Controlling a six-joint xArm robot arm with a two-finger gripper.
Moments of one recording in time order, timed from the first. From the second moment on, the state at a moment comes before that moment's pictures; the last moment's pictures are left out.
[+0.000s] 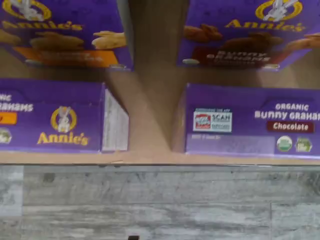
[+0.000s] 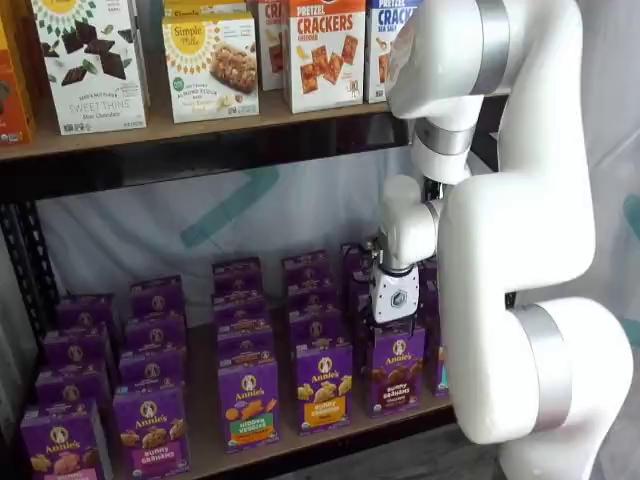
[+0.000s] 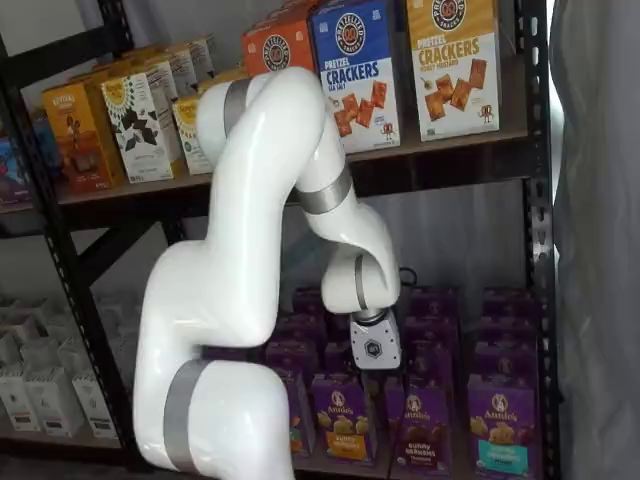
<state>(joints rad) -0.09 0.61 -0.95 -0.15 0.26 0.06</state>
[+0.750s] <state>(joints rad) -0.13 0.76 -1.21 0.26 0.46 -1.93</state>
